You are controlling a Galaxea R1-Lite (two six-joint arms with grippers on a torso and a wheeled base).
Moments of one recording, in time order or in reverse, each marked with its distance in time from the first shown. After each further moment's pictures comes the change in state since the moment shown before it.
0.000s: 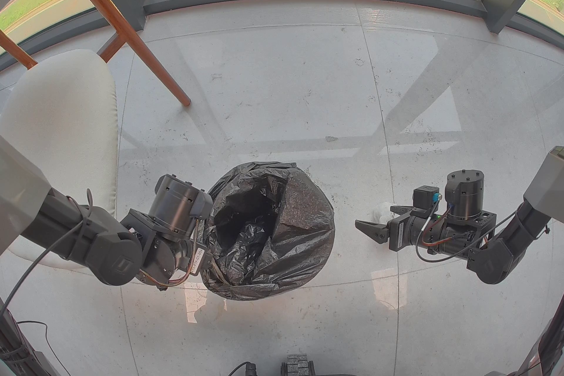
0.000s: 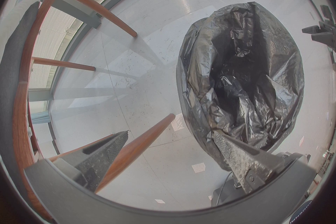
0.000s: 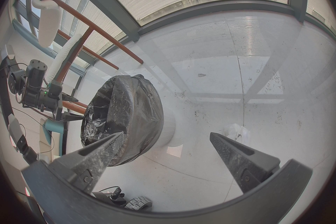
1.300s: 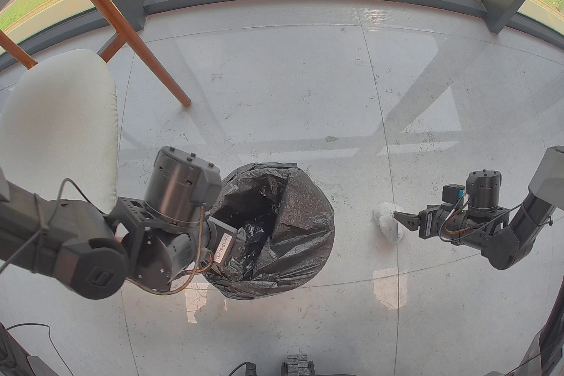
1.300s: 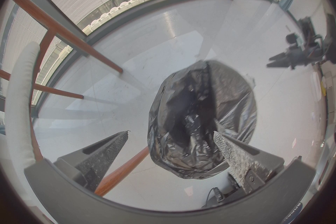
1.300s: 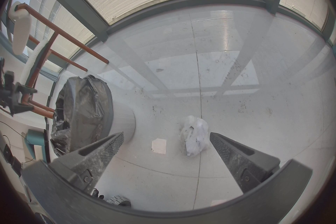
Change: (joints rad) left arm -0.141 -0.130 -0.041 -0.064 -0.064 0.062; right arm -0.208 0.057 -0.008 0.016 -0.033 -0.014
